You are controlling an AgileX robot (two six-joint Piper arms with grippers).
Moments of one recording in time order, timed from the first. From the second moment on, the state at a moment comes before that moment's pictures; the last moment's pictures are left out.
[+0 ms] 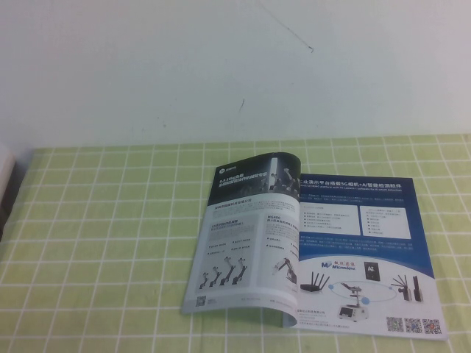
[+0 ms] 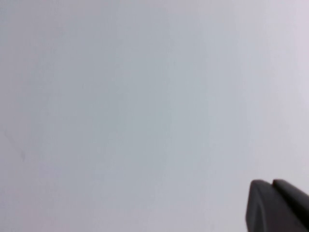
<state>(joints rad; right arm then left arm) -0.02 -0.01 0.03 0.13 -0.23 -0.32 0.06 -0.01 0.02 0.27 0.14 -0.25</state>
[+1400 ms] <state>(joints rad) -0.02 0.62 -0.47 0.64 0.76 -0.92 0.06 -0.01 -0.14 0.50 -0.18 -0.75</state>
